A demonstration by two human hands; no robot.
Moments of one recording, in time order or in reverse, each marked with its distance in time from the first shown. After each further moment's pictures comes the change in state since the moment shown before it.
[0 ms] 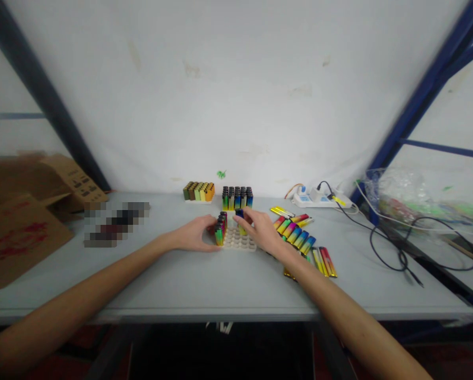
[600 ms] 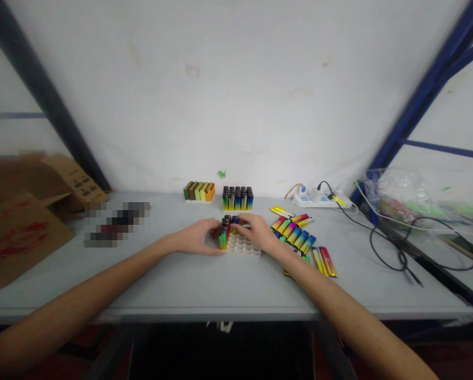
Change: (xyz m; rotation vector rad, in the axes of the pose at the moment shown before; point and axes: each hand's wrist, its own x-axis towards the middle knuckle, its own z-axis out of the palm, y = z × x) left_hand 0.000 0.008 0.004 -0.088 -0.045 0.003; right_hand 0.005 0.021 0.022 0.082 -0.132 -0.043
